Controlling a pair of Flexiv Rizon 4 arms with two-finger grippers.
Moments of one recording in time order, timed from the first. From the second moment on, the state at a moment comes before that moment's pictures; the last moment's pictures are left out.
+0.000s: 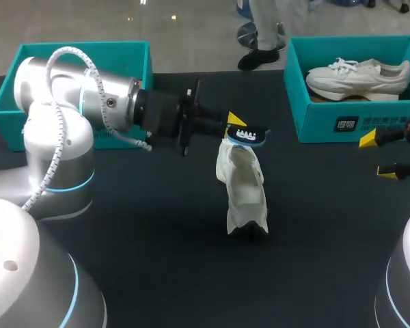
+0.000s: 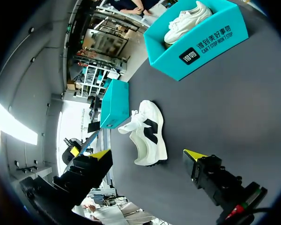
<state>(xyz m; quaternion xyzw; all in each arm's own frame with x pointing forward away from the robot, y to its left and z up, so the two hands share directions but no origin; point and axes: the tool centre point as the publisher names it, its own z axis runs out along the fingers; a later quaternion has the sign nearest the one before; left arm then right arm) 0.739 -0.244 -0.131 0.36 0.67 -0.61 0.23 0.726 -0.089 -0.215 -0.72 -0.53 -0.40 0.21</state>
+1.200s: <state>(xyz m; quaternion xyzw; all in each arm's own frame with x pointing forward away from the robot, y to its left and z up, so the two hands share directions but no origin) 0.731 -0.243 -0.131 0.36 0.67 -0.61 0.22 0.726 -0.089 -0.215 -0.72 -0.53 -0.40 0.21</state>
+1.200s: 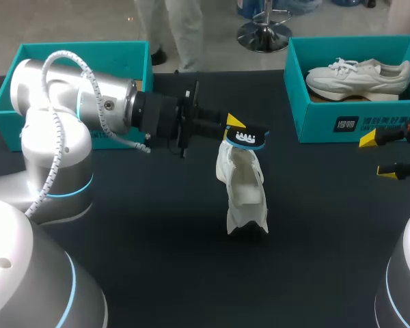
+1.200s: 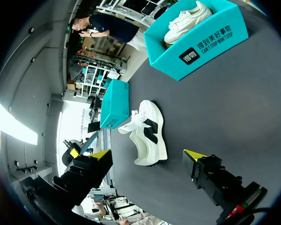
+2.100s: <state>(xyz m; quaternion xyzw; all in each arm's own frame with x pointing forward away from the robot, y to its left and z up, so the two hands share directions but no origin) 0.680 -0.229 -0.215 0.32 0.67 -0.64 0.17 0.726 -0.089 -0.215 -0.72 -0.53 -0.40 0.21</state>
